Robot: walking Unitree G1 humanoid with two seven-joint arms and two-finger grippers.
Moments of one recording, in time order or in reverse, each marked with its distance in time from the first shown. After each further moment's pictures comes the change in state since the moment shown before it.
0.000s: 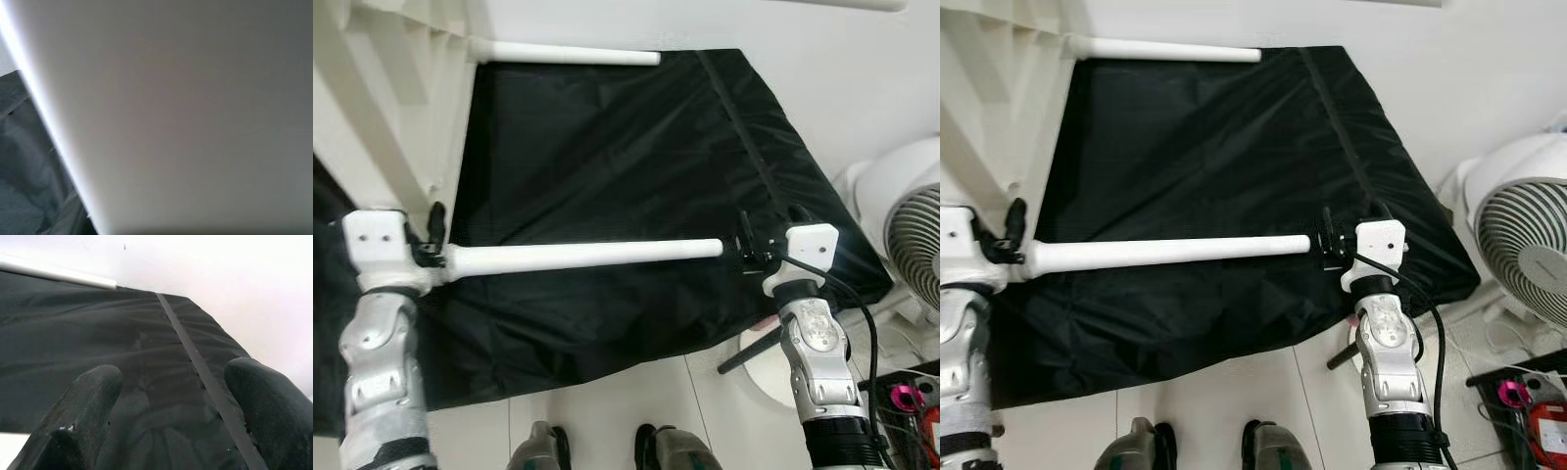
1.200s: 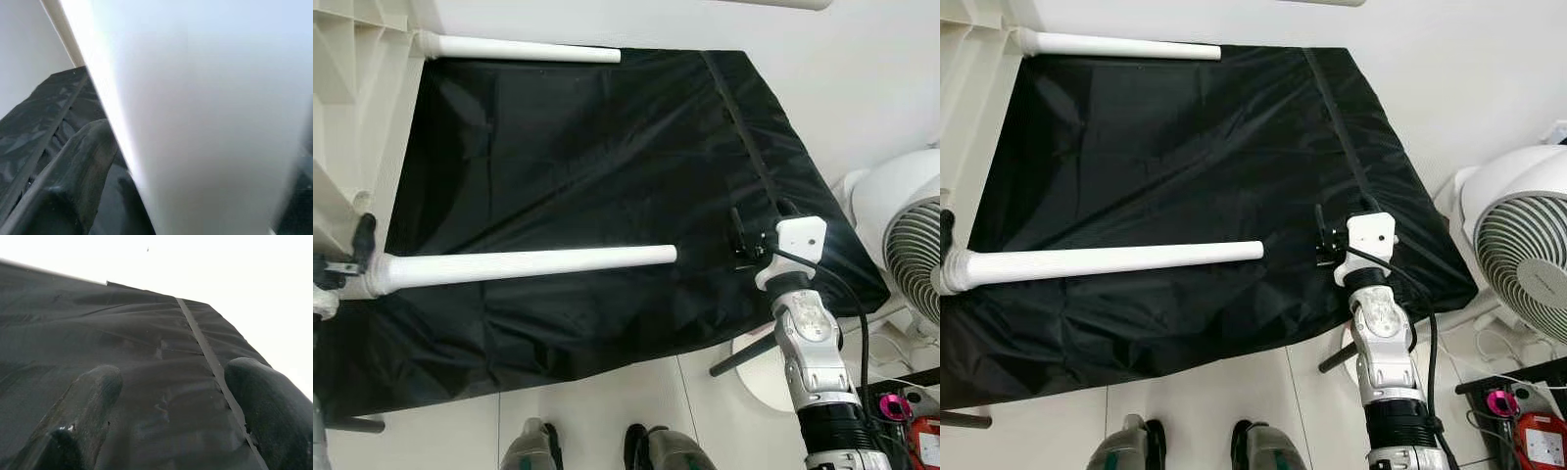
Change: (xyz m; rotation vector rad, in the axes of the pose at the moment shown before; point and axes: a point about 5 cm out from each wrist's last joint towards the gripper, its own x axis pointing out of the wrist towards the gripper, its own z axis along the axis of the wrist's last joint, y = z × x) left arm -0.016 0.054 0.010 0.159 0.009 -0.123; right arm 0.009 0.004 -0.003 0.004 -0.003 0.040
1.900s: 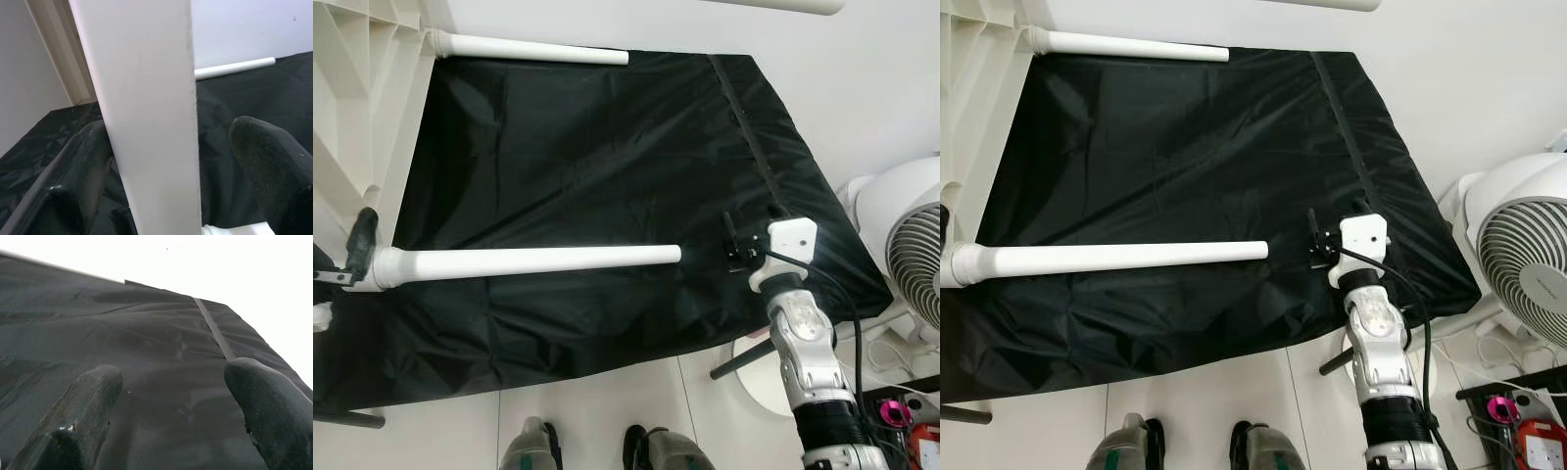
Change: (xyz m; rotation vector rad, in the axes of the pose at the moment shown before) left arm -0.028 -0.010 0.056 -0.043 -0.161 -0.086; right arm 0.007 0.008 -0.003 0.009 0.007 0.047
